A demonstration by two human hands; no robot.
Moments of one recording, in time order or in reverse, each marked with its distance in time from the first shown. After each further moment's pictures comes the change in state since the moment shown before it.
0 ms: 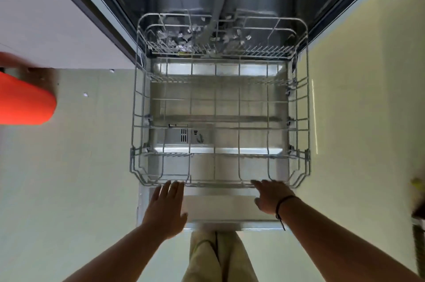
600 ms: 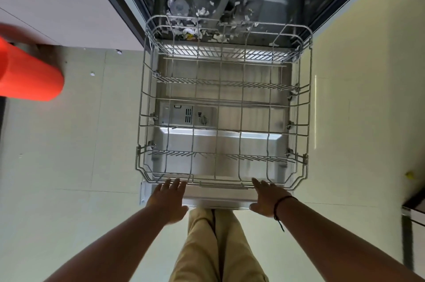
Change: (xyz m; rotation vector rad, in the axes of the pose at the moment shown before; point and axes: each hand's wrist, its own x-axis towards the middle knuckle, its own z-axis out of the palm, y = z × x) left_hand -0.033 0.011 0.015 -0.018 -0.240 -0.017; right_hand -0.042 -0.017 0.041 0.043 -0.076 0.028
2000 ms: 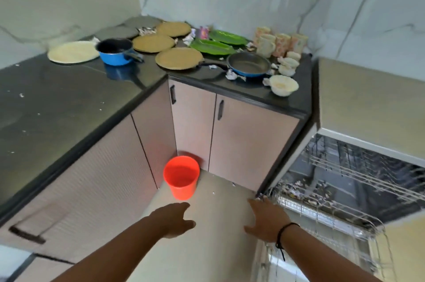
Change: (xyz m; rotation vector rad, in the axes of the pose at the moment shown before) left_hand -0.434 -0.431 -0.097 -0.544 0.498 -0.192; right_hand -0.334 -0.522 -0.213 -0.320 0.696 -0.292
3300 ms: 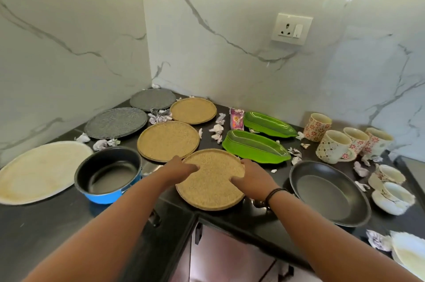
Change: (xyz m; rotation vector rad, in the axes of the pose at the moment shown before) left_hand 0.335 -0.118 -0.535 -0.711 0.313 -0.119; right_hand 0.457 -0.154 -0.426 0.461 0.333 0.045
